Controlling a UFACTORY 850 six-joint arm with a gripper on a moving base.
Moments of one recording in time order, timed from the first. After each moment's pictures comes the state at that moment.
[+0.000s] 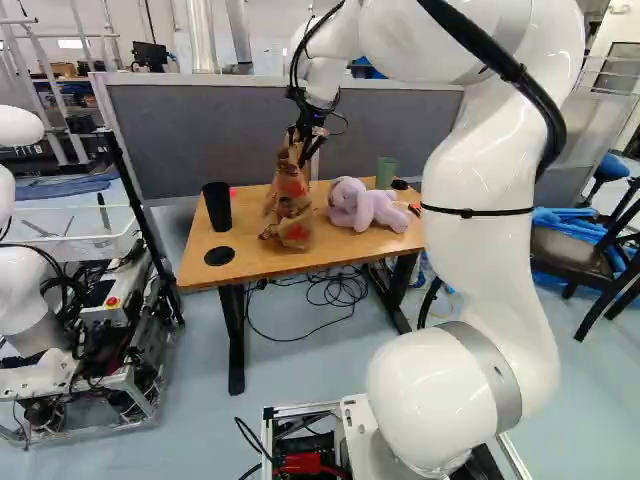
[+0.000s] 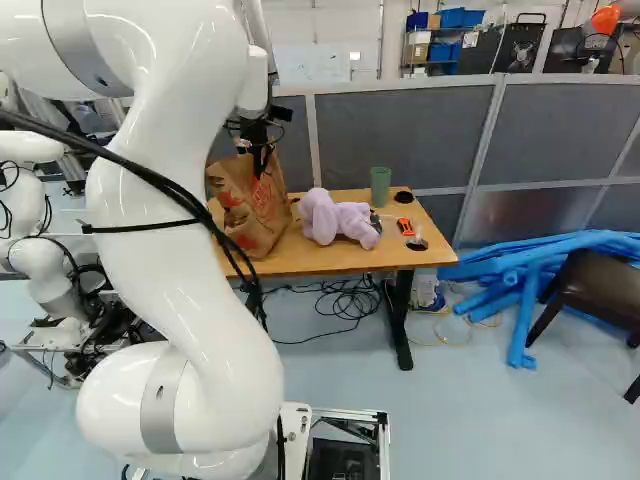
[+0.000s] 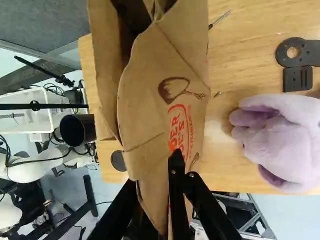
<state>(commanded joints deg) 8.5 -22.0 -86.5 17.0 -50.7 0.0</state>
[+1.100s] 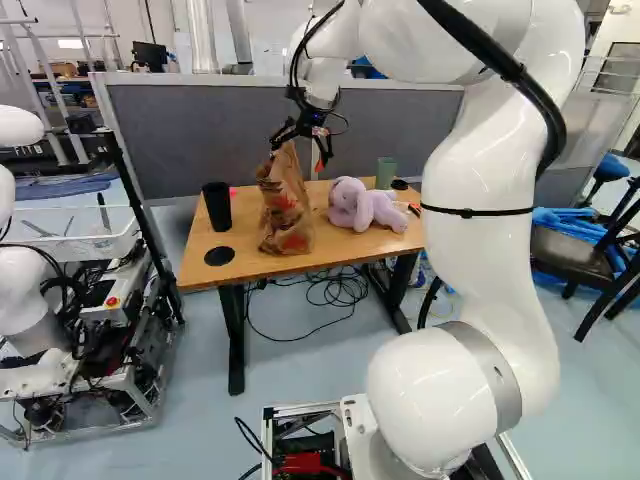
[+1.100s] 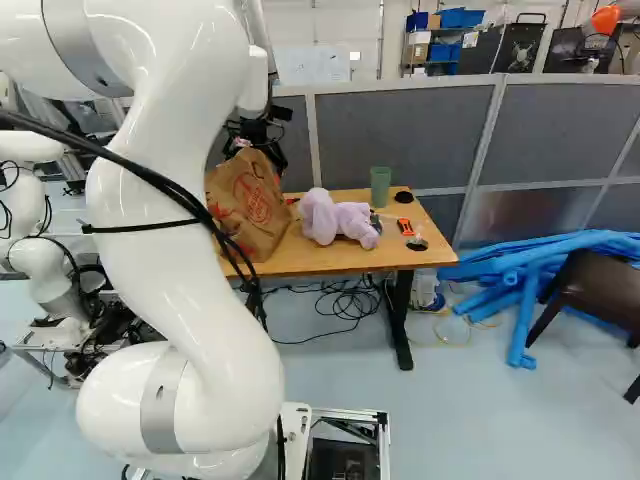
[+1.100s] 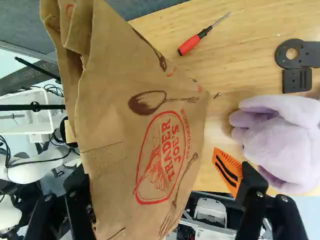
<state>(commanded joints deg) 8.5 -21.9 -86.3 17.0 -49.8 0.0</state>
